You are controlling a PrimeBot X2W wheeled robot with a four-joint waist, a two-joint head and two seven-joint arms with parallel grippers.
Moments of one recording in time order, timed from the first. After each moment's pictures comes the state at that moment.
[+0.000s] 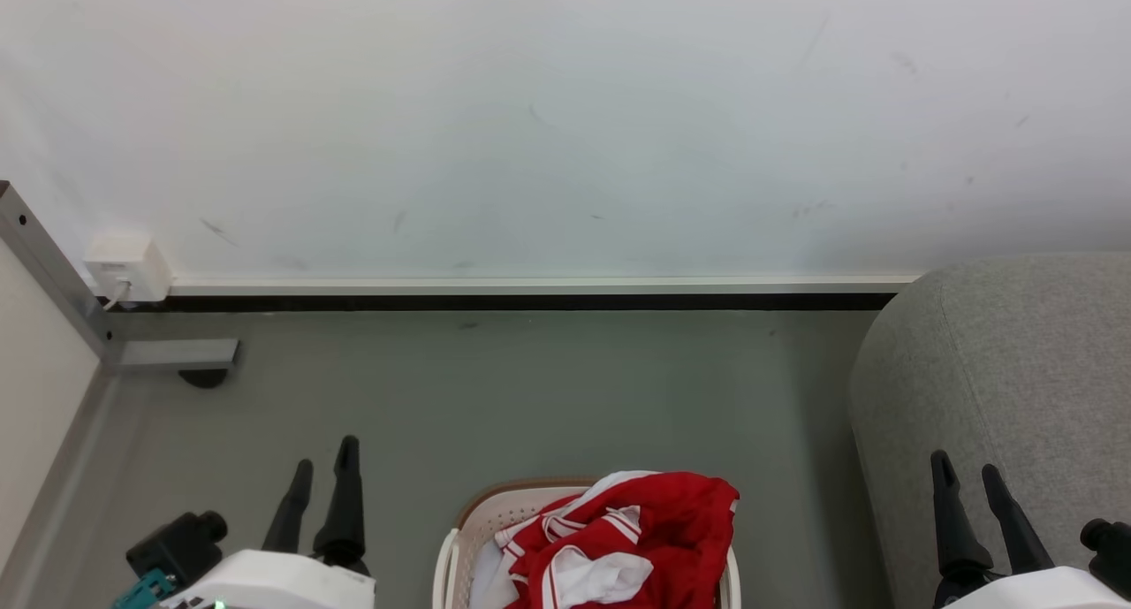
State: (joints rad) left arm -0.11 0.04 -0.01 0.25 -0.68 -0.07 -0.11; right arm -0.08 -0.10 0.04 0.29 0.68 0.13 -0.11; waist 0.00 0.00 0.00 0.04
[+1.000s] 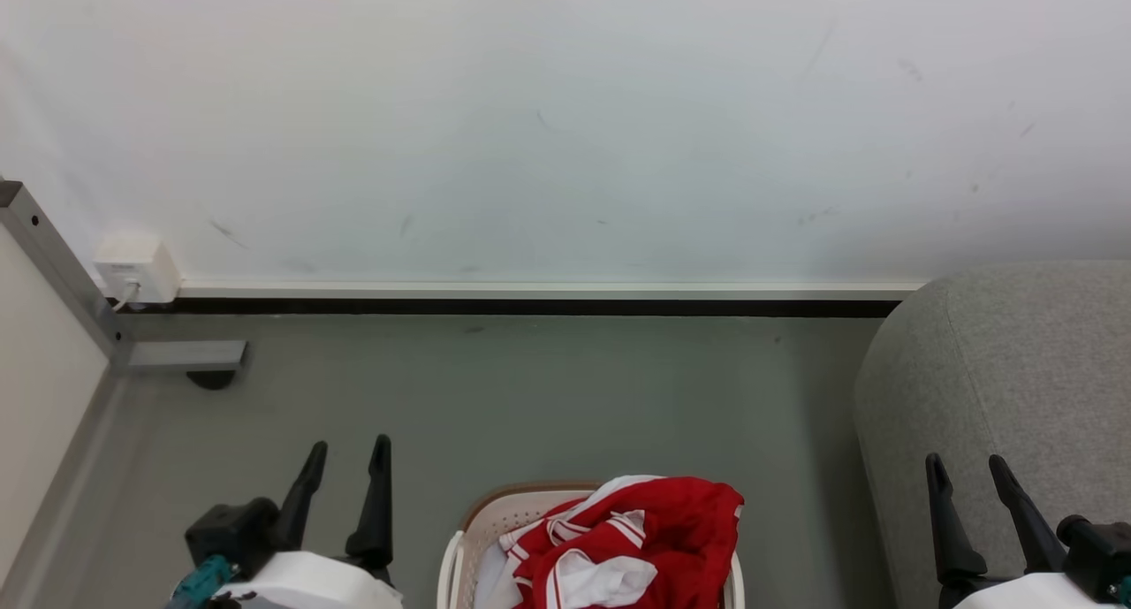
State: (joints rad) left arm -0.12 0.07 -0.08 0.26 -0.32 -0.07 -0.19; right arm -0.10 -0.12 0.04 0.33 0.38 0.13 -0.19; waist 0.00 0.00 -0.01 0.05
